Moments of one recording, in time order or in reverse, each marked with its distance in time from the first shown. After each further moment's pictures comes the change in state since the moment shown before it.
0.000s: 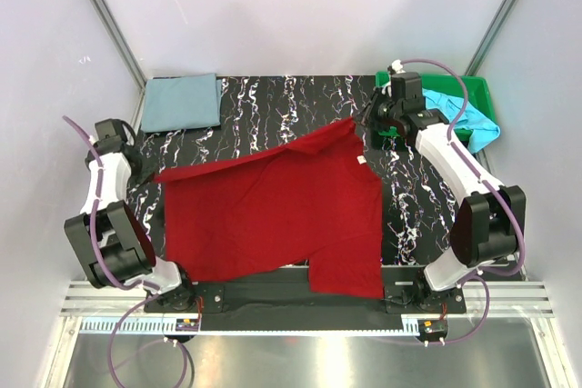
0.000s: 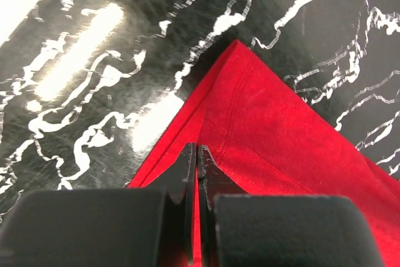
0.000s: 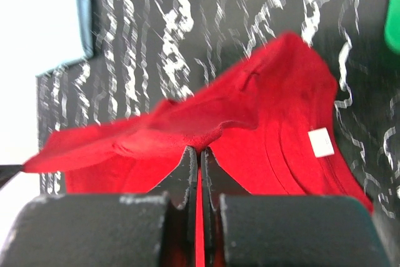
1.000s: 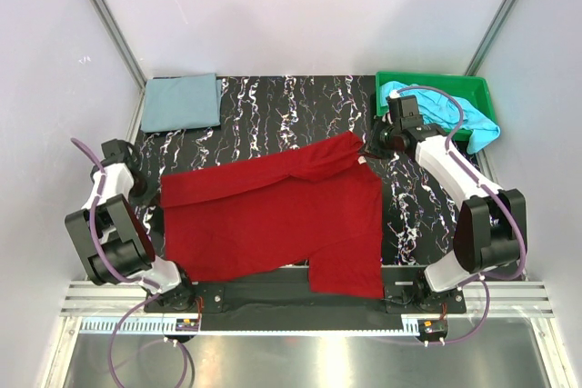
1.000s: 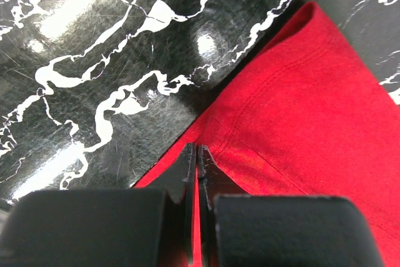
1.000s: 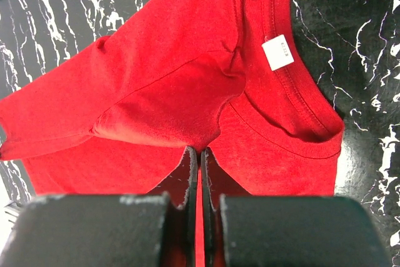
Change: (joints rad) left arm 0.061 0.019 -0.149 -0.015 0.009 -0.026; right arm -0.006 -0.045 -0.178 -0.141 0.005 -0.016
